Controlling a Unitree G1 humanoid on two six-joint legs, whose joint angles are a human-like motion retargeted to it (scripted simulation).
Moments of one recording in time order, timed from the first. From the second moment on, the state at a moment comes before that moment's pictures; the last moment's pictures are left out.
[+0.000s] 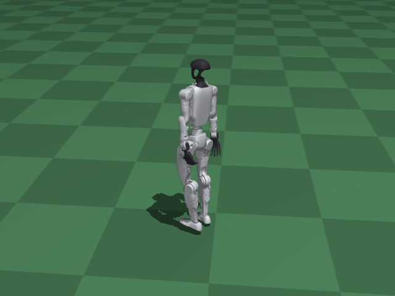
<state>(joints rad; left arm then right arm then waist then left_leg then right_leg) 0.09 0.00 0.12 1.54 0.14 0.26 -0.18 0.02 -0.17 -0.02 1.63 -0.50 0.04 0.12 -0.05 0.02 -0.14 -0.05 -0.12 0.11 0.04 -0.23 0.15 -0.08 -0.10 -0.37 0.04 0.03 -0.02</state>
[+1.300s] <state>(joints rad) 0.08 0.00 0.28 1.59 0.02 0.26 -0.14 0.01 -0.21 -0.04 1.47 -0.54 0.02 0.11 0.16 0.01 -0.12 -0.18 -0.11 0.59 0.09 -0.05 -0.09 0.09 -0.05 -1.06 0.14 -0.06 0.25</state>
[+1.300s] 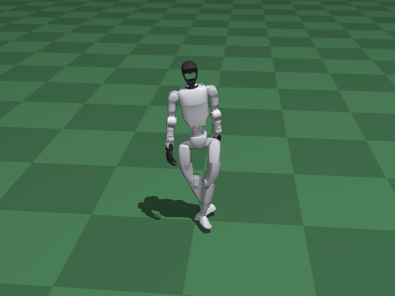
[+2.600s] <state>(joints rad) 0.00 0.03 0.18 1.61 0.05 0.29 -0.12 0.04 -0.13 0.00 1.50 -0.58 0.01 0.15 0.02 -0.02 -0.07 -0.09 -0.11 -0.13 0.04 -0.09 -0.09 -0.03 0.01 -0.51 0.01 -0.07 0.01</state>
